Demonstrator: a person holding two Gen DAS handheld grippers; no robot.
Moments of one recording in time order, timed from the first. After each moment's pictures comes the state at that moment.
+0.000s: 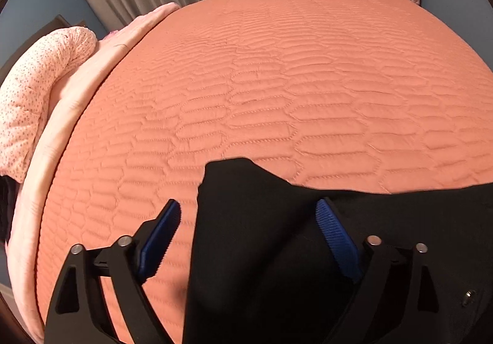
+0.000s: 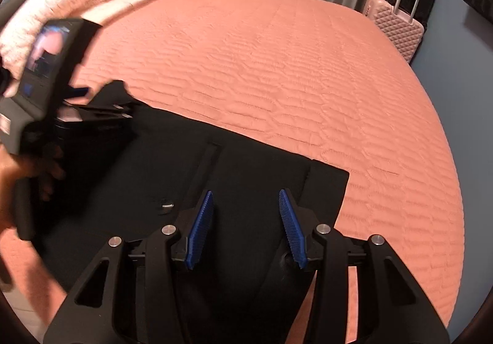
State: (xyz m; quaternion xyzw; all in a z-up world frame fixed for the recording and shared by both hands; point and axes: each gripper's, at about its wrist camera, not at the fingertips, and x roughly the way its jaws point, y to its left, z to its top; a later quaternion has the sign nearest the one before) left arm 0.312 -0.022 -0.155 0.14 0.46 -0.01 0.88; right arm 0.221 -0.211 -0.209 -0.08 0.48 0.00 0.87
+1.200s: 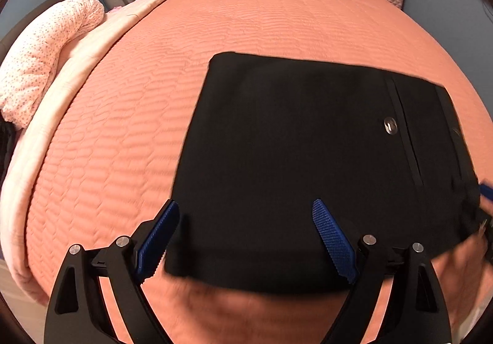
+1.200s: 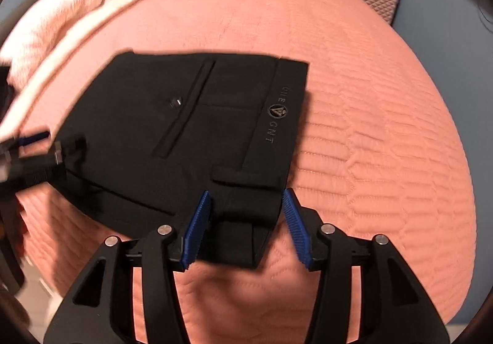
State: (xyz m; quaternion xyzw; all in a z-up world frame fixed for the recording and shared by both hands) left arm 0.123 -0.013 -0.122 0.09 0.49 -0.05 0.86; right arm 0.081 -0.243 -0.174 0.02 0.48 -0.02 0.88
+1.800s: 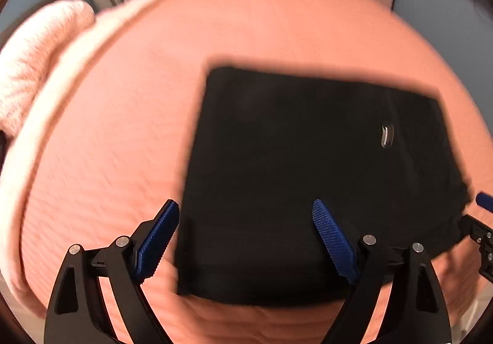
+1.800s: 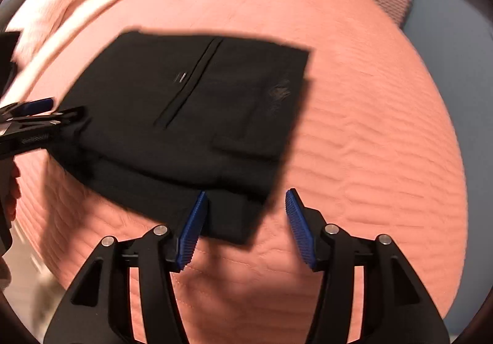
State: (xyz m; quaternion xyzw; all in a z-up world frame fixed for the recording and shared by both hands) left arm 0.157 0.014 -0.099 0.07 0.46 -0.09 0.88; right arm 0.097 -0.228 -0.166 -0.03 0.48 -0.01 0.87
